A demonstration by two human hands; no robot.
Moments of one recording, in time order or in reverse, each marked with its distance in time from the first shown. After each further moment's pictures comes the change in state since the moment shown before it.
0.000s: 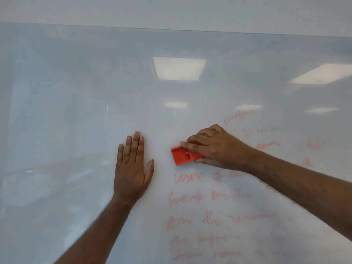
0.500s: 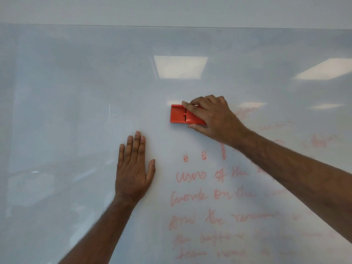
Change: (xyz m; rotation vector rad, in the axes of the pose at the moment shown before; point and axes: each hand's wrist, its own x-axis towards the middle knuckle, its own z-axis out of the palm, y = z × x) left_hand -0.002 -0.001 0.002 0.008 0.009 0.002; right_hand 0.047 0.036 0.000 0.062 0.162 0.373
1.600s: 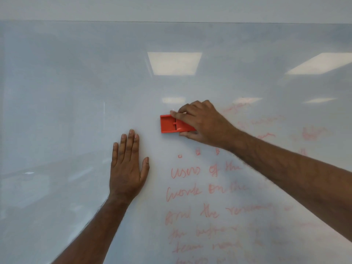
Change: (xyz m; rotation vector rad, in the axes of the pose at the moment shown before) left_hand -0.001 0.000 -0.001 -0.013 0.018 -0.002; right_hand -0.009 -0.017 -0.006 0.022 -0.107 -0.106
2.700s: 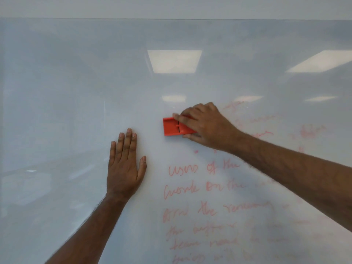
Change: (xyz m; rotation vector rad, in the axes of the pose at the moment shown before) left_hand -0.005 -0.002 -0.001 -0.001 -0.029 0.005; right_hand -0.020 0.003 0.006 -0.073 0.038 -0.034
